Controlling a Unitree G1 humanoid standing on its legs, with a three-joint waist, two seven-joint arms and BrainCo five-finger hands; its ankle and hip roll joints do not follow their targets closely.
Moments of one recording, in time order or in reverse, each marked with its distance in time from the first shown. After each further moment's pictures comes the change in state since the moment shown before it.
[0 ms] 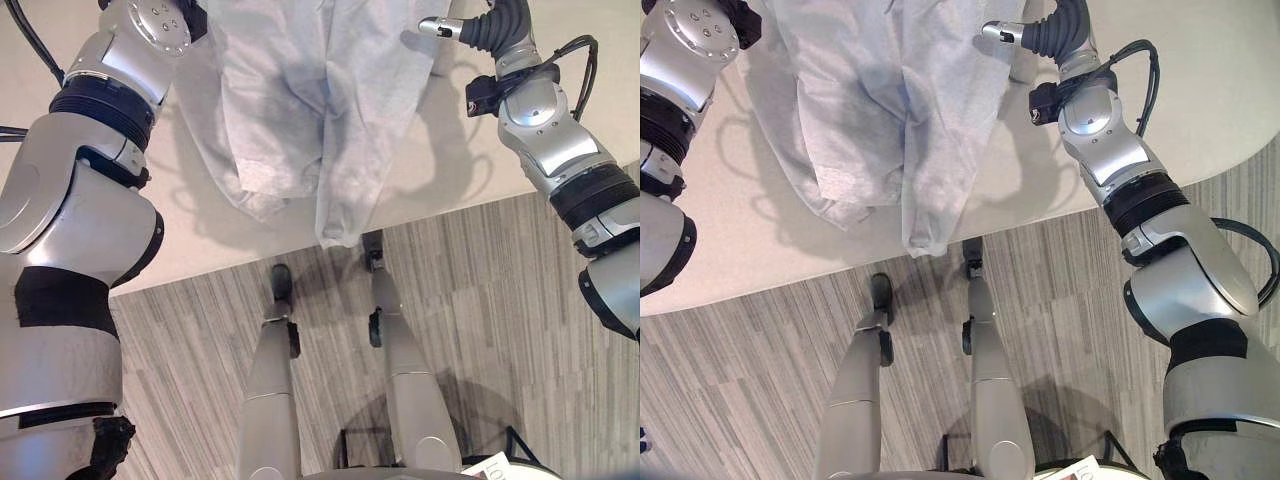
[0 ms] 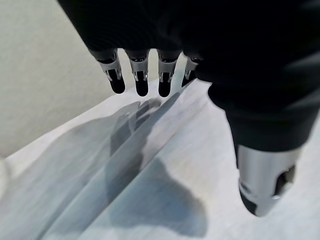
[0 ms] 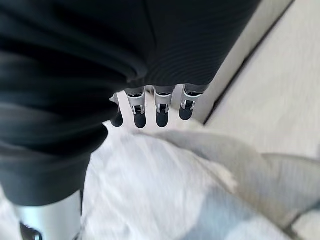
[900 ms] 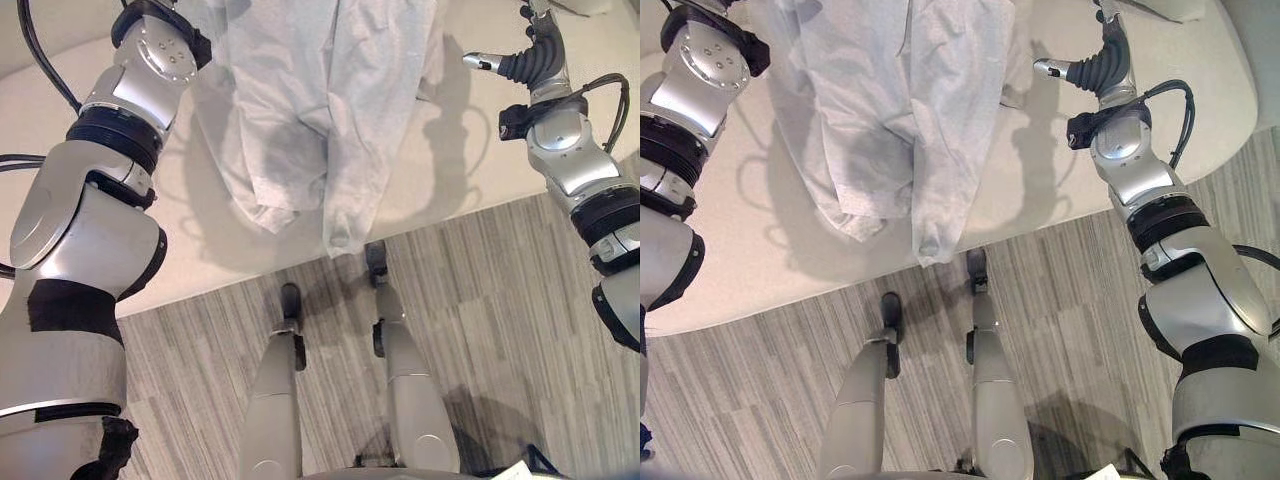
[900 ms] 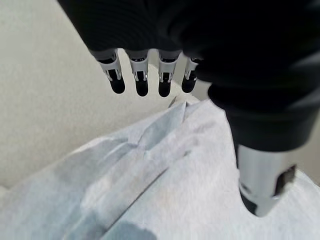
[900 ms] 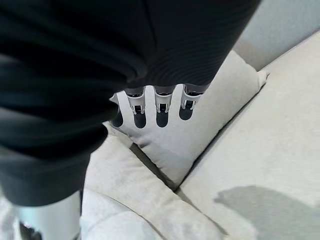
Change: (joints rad) left arm 0.096 -0.006 0.021 -0.050 -0.016 0.009 0.040; right arm 0.090 -0.059 -0.043 0.096 -0.054 0.018 -0.027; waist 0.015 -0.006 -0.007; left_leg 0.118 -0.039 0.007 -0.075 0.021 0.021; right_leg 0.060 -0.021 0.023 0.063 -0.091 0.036
